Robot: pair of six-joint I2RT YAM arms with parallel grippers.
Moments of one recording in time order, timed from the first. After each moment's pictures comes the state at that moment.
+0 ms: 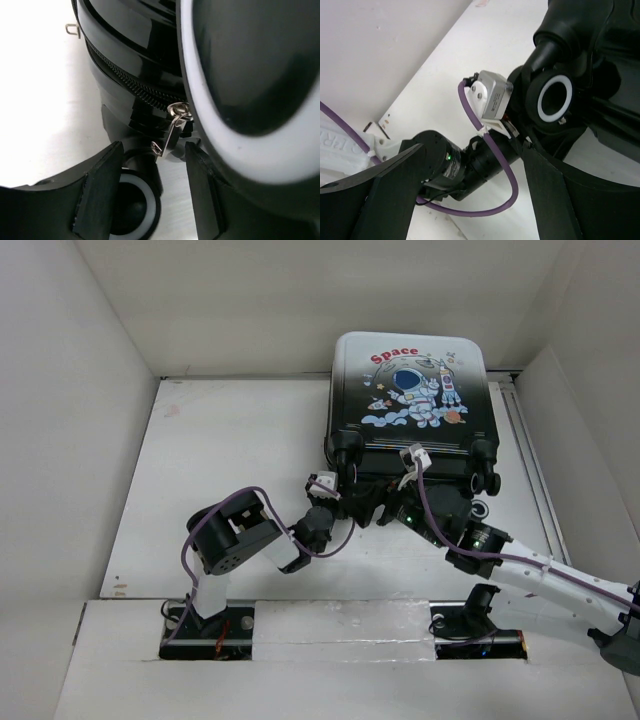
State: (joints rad) left arm -1.00 1.90 0.55 1.26 -0.67 -0.33; right arm 0.96 0.88 0.67 0.11 0.16 0.52
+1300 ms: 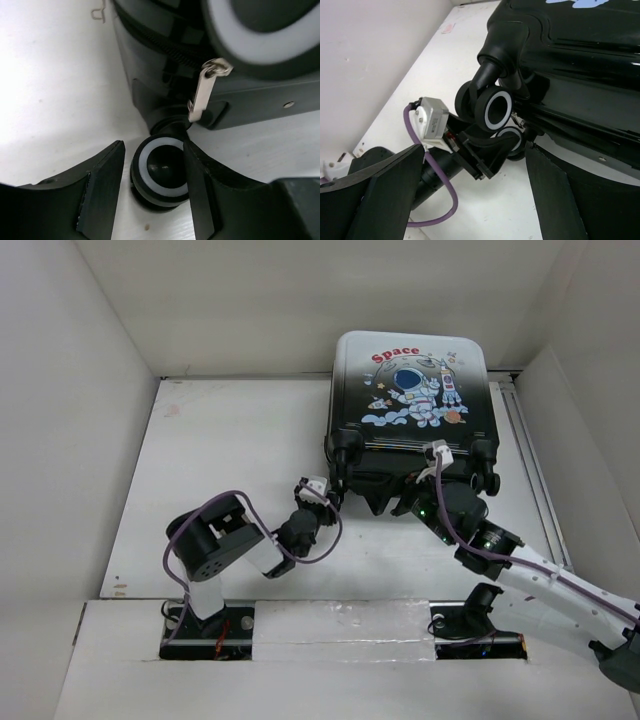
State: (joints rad) left arm -0.97 1.78 0.40 1.22 -0.59 -0.22; right arm 0.85 0.81 0.63 0.08 0.21 0.51
